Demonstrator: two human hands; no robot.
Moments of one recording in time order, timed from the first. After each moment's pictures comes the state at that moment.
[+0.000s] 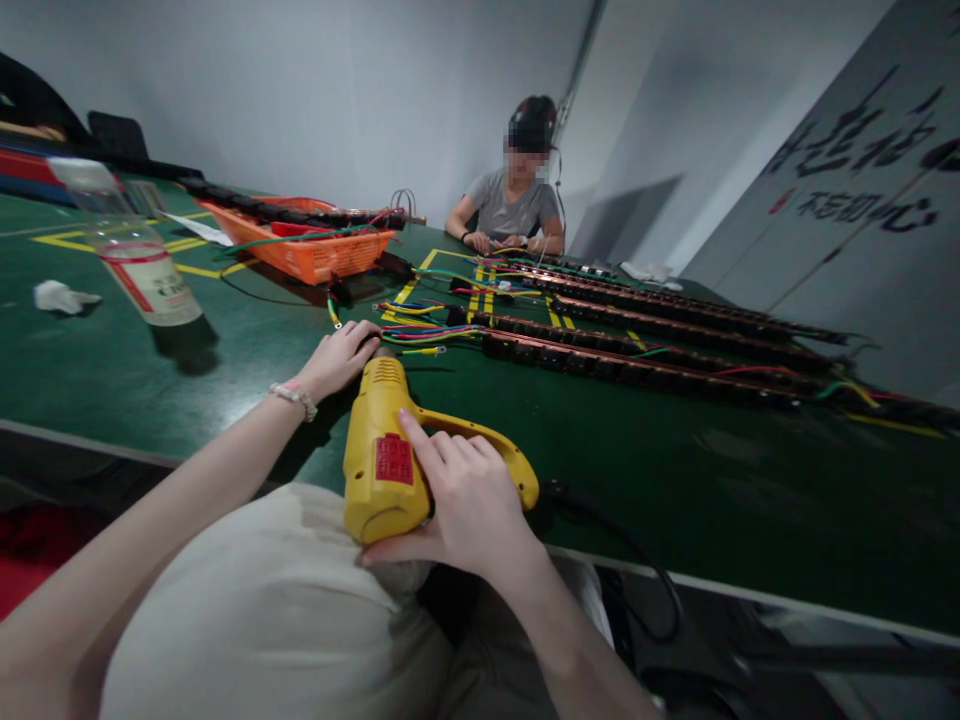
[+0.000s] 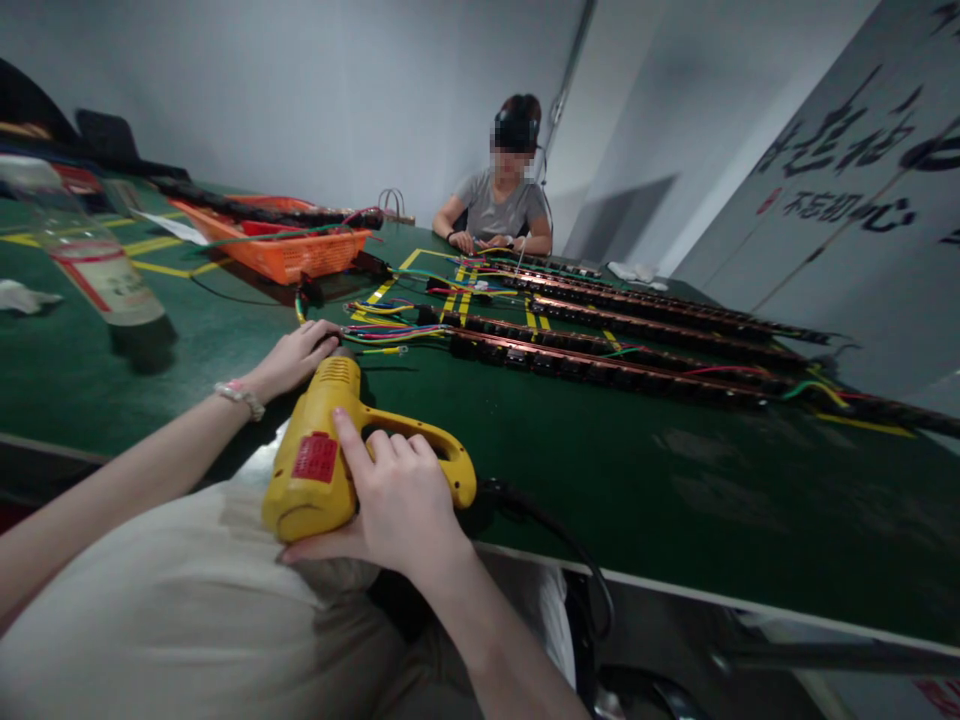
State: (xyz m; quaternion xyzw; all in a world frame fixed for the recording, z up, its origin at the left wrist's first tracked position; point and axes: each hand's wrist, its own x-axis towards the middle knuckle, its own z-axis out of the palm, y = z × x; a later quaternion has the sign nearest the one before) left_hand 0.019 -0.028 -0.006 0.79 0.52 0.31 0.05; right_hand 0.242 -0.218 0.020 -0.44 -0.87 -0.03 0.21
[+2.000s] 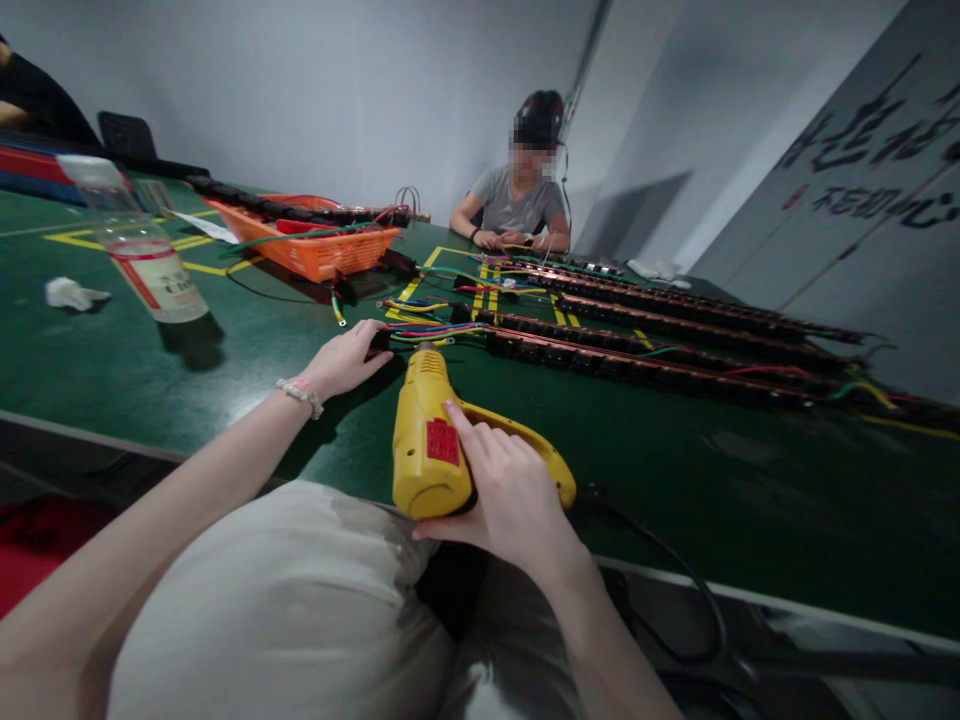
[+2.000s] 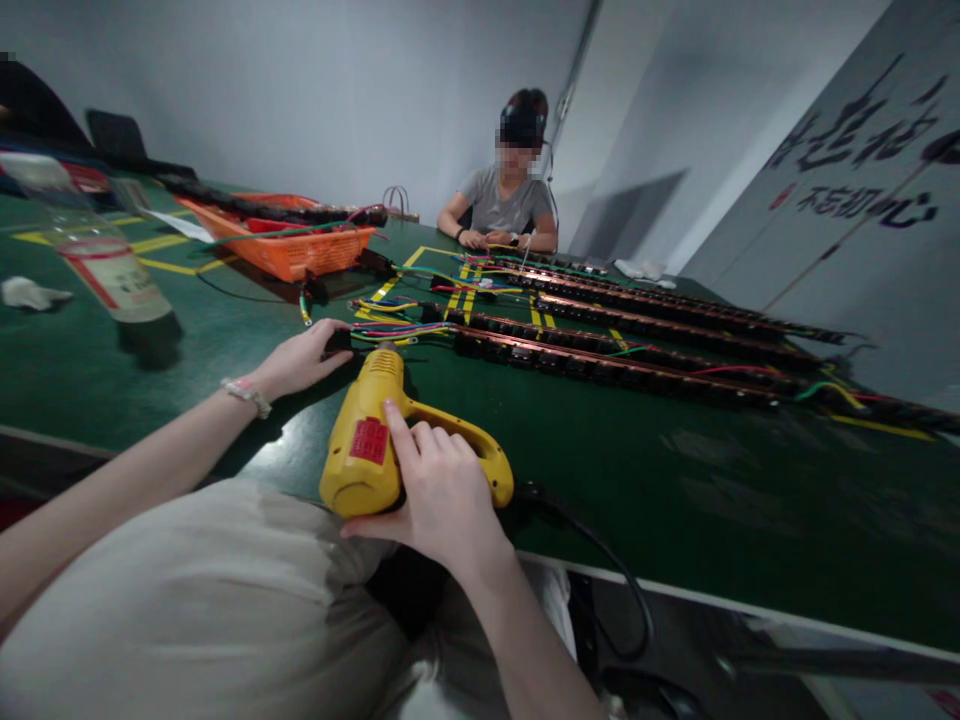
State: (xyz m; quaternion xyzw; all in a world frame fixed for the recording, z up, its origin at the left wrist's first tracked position) left_hand 0.022 -0.036 -0.001 0.81 0.53 0.24 0.02; right_hand 0.270 -0.218 0.028 -0.48 -0.86 -0.04 0.18
